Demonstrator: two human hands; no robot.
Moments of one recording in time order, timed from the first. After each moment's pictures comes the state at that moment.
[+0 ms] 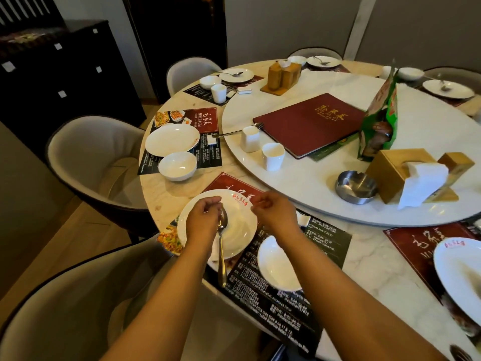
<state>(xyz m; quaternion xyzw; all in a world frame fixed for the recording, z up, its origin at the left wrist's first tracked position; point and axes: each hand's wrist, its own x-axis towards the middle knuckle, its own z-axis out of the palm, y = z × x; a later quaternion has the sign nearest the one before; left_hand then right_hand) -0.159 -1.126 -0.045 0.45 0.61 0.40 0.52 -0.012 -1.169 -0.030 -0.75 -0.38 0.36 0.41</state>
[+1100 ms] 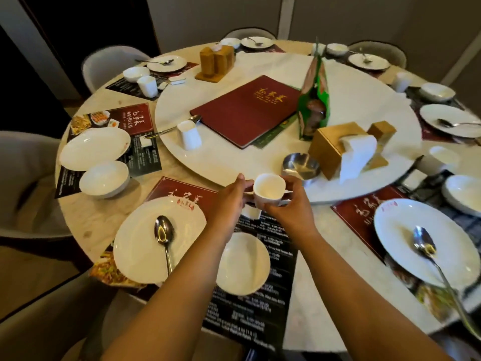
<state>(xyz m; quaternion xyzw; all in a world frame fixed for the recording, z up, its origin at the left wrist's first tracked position) -0.016 -1.141 -0.028 0.58 0.42 0.23 0.66 0.102 -1.223 -0.068 -0.74 -0.33 0.21 0.54</state>
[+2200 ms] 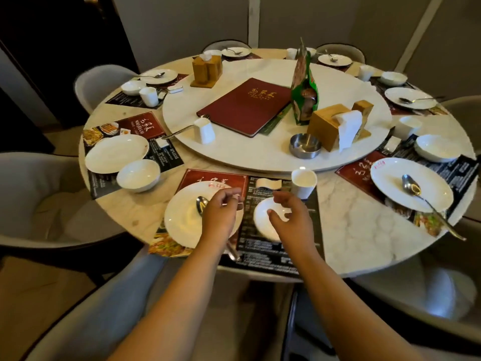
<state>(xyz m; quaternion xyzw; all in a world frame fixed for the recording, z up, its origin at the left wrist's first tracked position) -0.169 -1.155 -0.040 0.64 0.42 0.26 0.59 -0.079 -1.276 -0.051 -0.79 -0.25 0.14 0.55</state>
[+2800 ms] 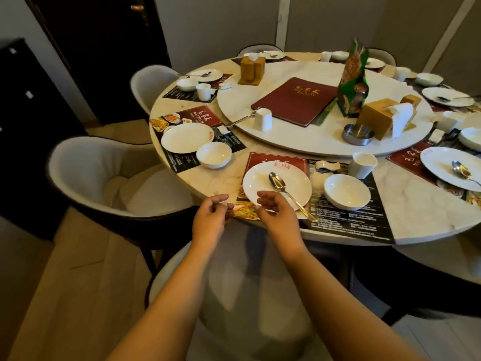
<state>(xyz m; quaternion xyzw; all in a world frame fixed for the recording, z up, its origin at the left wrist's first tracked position) -0.397 -1.098 -0.040 0.54 0.44 0.32 0.64 -0.297 -1.199 -0.031 -0.73 -0.26 0.25 0.58</state>
